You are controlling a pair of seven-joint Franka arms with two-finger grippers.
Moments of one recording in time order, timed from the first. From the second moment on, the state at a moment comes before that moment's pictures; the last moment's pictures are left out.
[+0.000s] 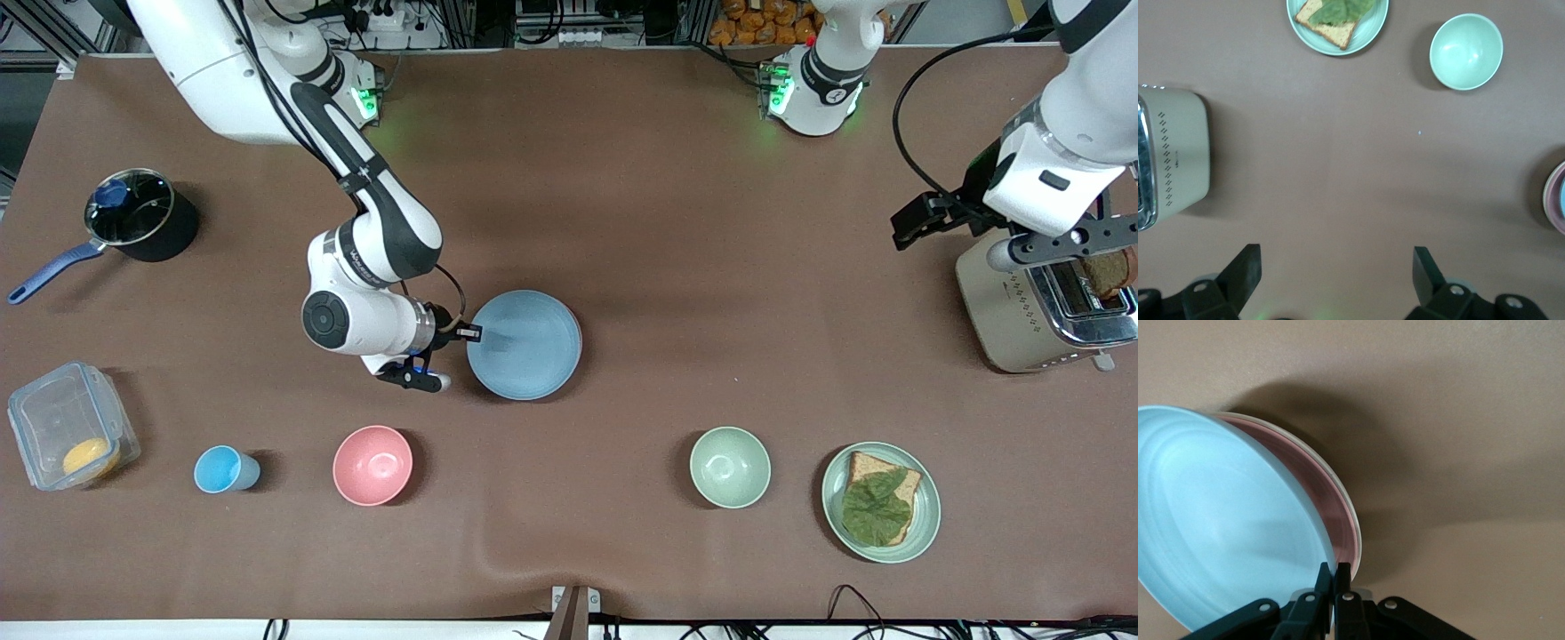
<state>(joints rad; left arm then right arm) 0.18 0.02 -0.38 -1.58 0.02 1.54 -0.37 0.21 0.59 0.25 -1.75 0.33 2.19 0.45</state>
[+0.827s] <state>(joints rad) 0.10 -0.03 -0.23 -1.60 0.01 1.51 -0.29 0.06 0.48 0.22 -1.72 0.32 1.94 0.33</state>
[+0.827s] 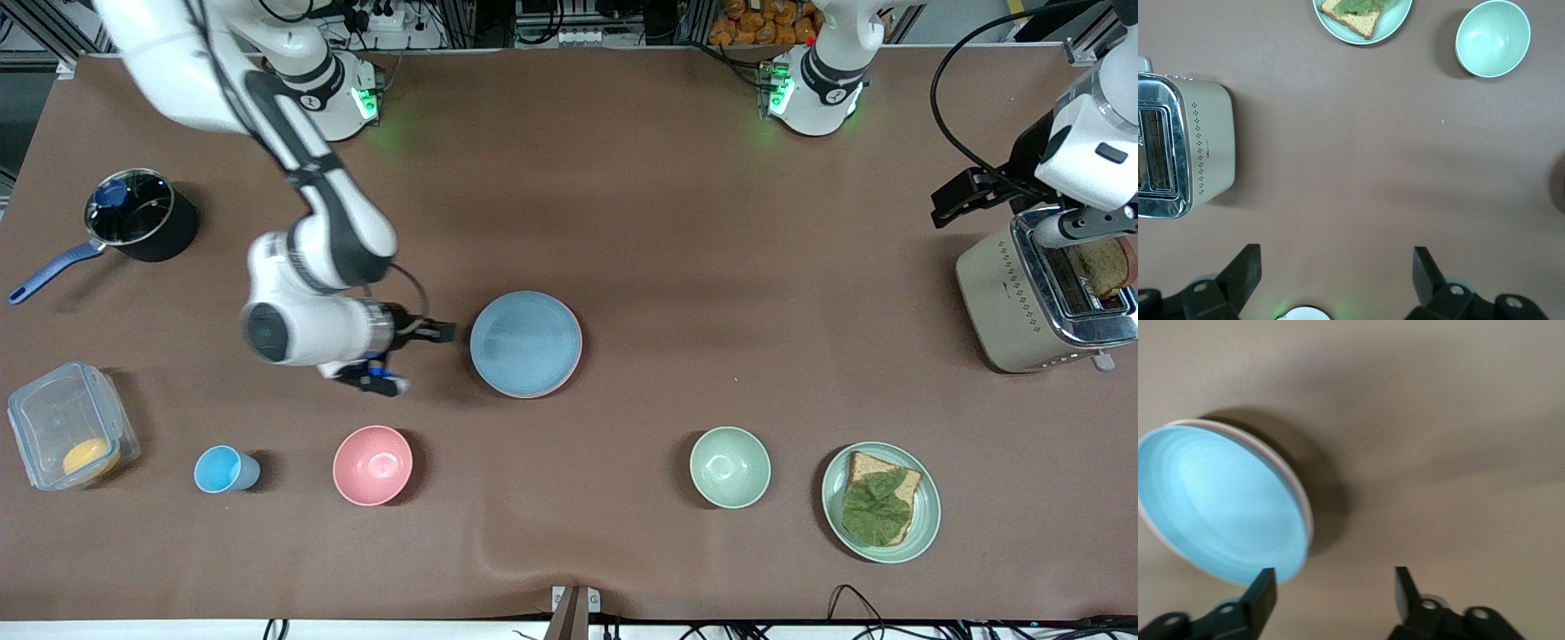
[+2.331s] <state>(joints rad) 0.10 -0.04 -0.23 -1.57 0.00 1.45 -0.29 0.03 0.01 -0.07 -1.58 0.02 1.61 -0.12</state>
